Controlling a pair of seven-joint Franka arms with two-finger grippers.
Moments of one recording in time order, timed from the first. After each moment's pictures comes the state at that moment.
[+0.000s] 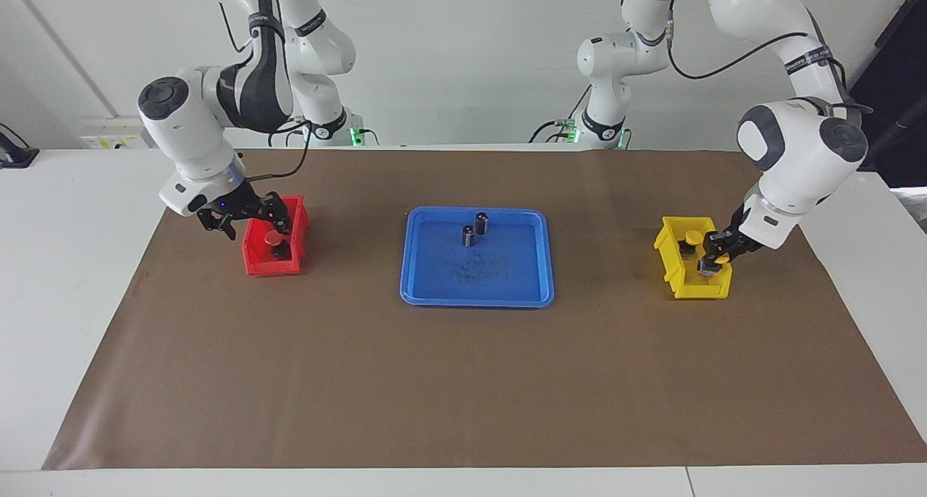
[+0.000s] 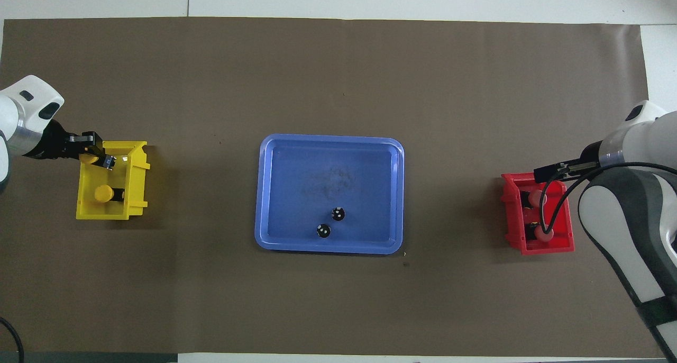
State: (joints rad) left arm 0.07 0.12 -0.01 -1.98 -0.02 2.07 0.02; right arm -0.13 -0.07 0.06 -2.09 0.02 1.98 -0.20
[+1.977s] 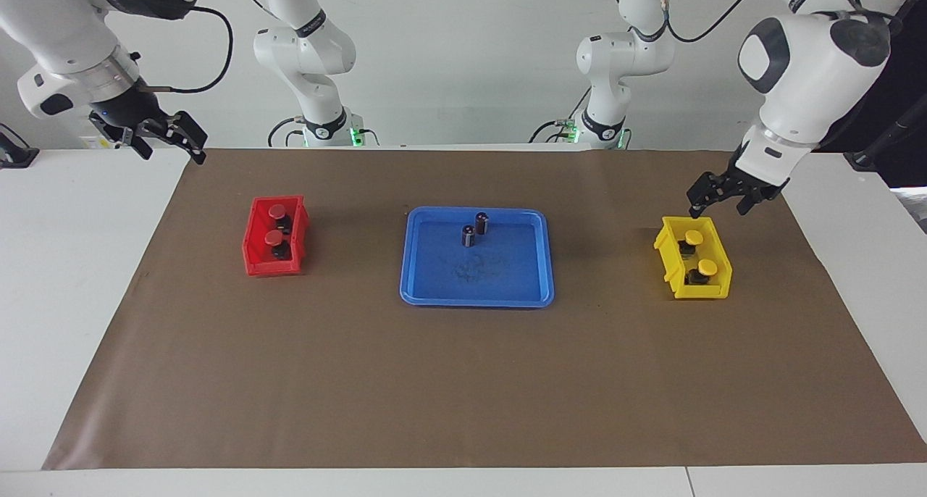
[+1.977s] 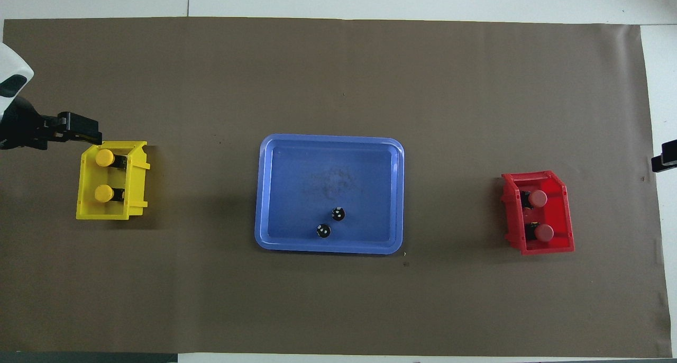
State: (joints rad) left arm -0.04 -0.02 -0.04 -1.71 -0.02 1.69 -0.05; right arm -0.09 -0.04 -0.09 -1.60 -0.01 1.45 -0.04
